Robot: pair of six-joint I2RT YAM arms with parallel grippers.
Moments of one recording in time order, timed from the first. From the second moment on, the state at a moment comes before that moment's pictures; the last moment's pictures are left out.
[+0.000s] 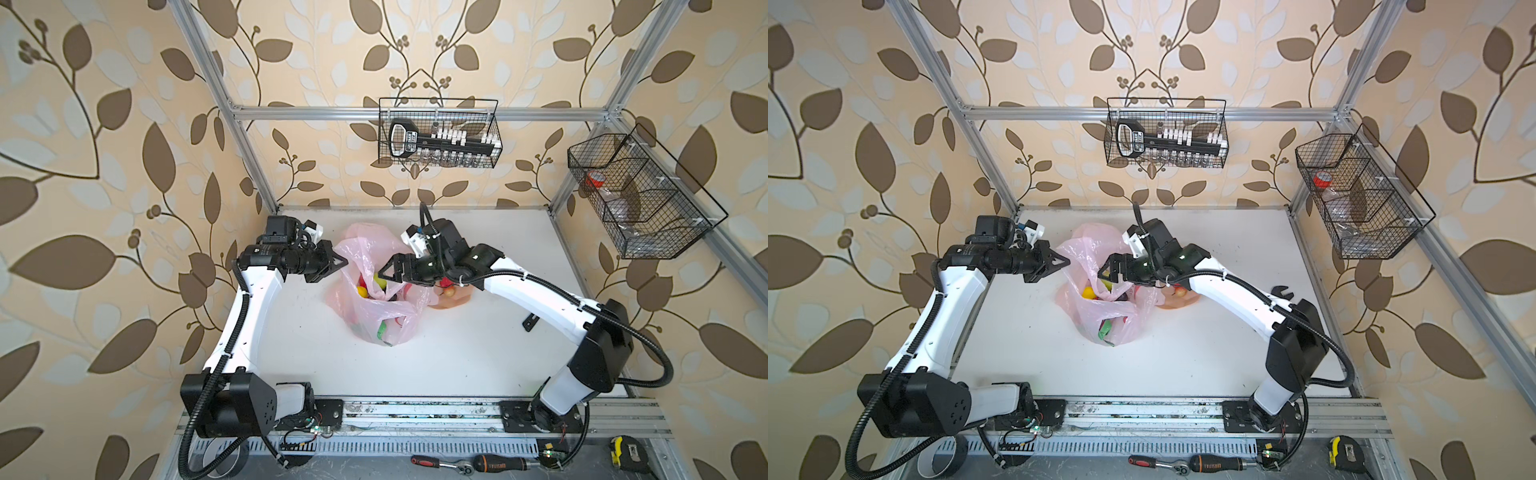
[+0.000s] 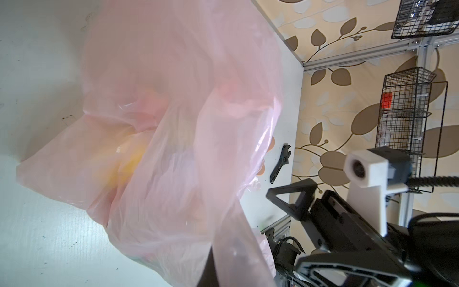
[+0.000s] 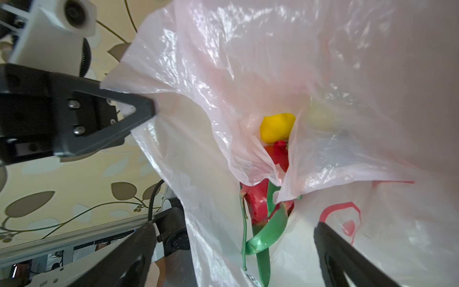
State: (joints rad) left arm 0.06 1.28 1.28 -0.96 0.72 -0.50; right arm 0.72 1.62 1.45 -0.54 -0.42 0.74
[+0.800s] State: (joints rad) left arm 0.06 1.28 1.28 -0.96 0.73 -0.48; right arm 0.42 1.76 1.31 -0.79 -0.13 0.44
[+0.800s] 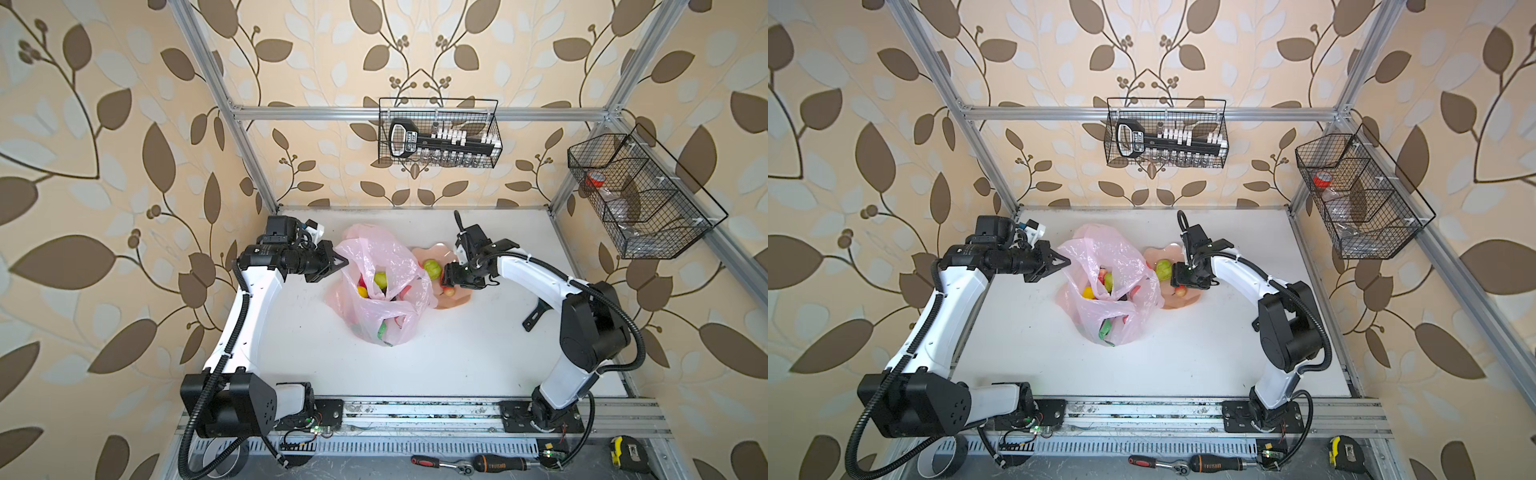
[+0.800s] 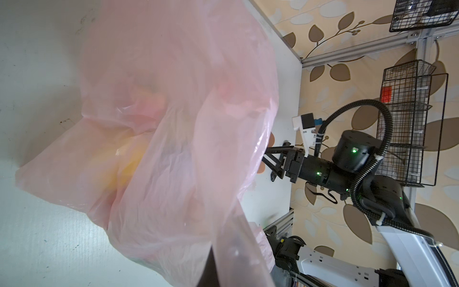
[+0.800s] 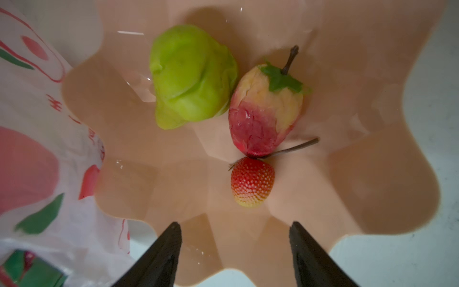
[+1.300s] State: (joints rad) left arm 0.06 1.27 1.28 -0.96 0.74 -0.48; right arm 0.44 1.87 1.32 -0.77 -0.04 0.43
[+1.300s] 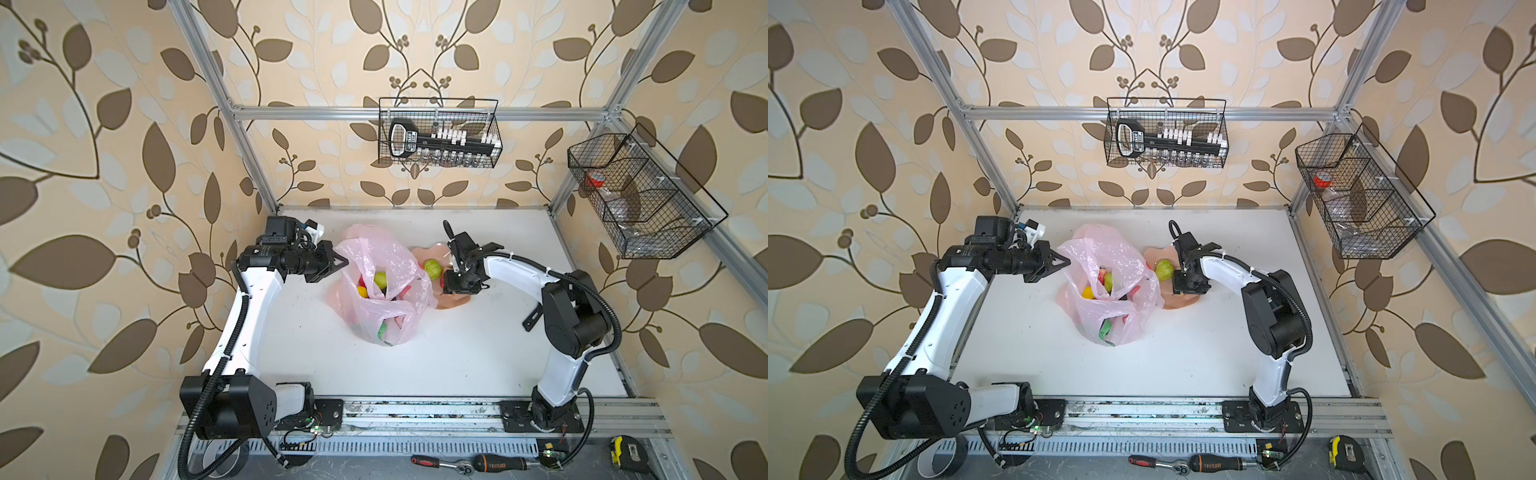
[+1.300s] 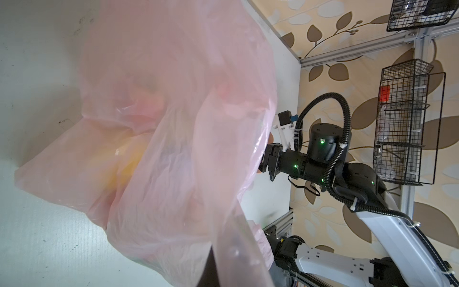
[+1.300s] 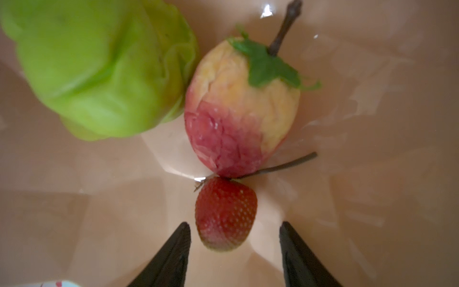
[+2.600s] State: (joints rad) left arm 0.06 1.27 1.27 -0.96 0.75 -0.48; right arm 0.37 1.55 1.32 -0.68 -0.16 0.51
